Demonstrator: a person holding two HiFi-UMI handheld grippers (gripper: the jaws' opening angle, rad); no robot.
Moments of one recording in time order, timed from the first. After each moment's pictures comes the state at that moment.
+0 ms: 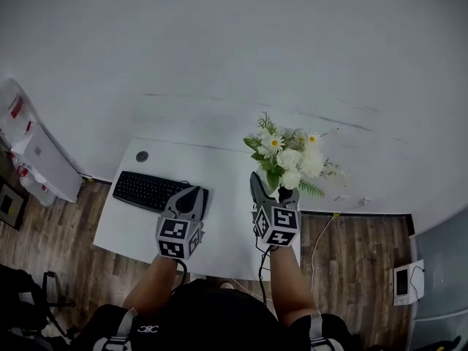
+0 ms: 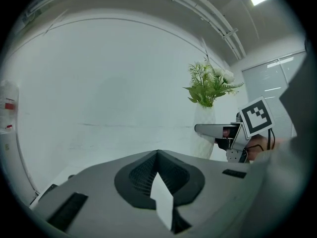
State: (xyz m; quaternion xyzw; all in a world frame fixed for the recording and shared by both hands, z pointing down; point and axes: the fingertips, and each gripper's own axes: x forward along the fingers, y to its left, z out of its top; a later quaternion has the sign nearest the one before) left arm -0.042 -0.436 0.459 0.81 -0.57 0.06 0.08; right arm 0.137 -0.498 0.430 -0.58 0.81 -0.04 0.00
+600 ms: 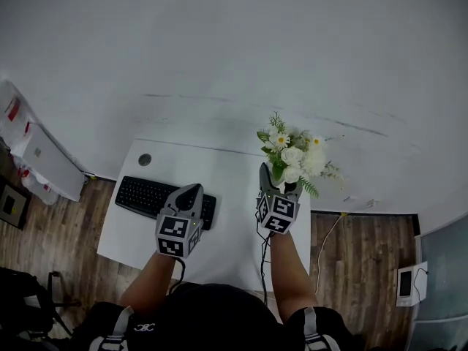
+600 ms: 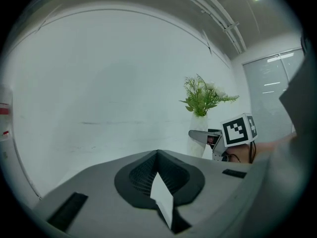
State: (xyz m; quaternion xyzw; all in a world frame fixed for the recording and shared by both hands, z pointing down) left arm -0.074 -0.497 0.479 0.82 -0.57 0.10 0.07; right arm 0.138 -0.600 0.488 -0.64 0.77 -0.03 0.00
